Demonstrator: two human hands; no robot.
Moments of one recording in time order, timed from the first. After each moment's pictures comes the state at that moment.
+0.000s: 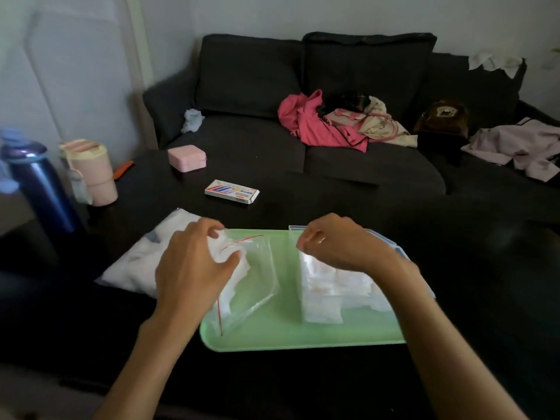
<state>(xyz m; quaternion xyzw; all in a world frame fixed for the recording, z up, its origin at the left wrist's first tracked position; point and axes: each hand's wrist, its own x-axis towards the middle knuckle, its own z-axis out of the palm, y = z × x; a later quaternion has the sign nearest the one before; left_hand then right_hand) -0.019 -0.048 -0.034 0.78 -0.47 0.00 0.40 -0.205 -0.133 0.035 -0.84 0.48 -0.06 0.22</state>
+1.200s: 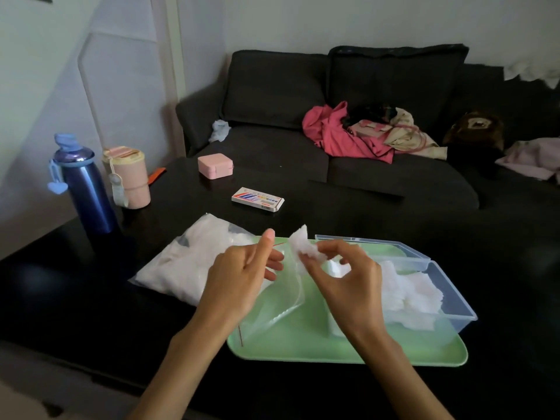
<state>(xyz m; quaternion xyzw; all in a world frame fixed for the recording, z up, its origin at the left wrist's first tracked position) -0.031 -0.040 -0.026 0.67 -0.46 -0.24 0.53 -0.176 -0.096 -0.033 -0.74 0.39 -0.52 0.19</state>
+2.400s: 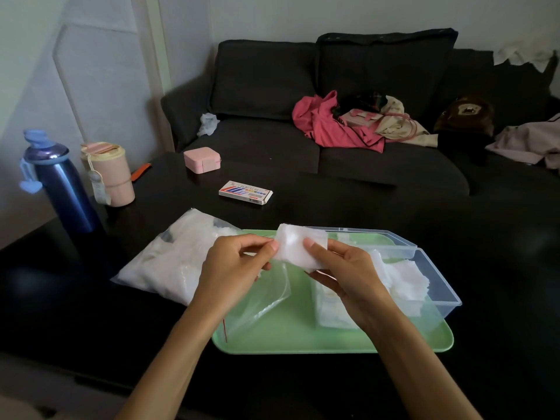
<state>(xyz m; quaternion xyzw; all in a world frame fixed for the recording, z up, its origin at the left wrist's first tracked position) -0.040 -0.054 -0.032 0.64 -0.47 -0.26 0.55 -0.198 -0.113 -0.024 -0.50 0.40 -0.41 0.65</state>
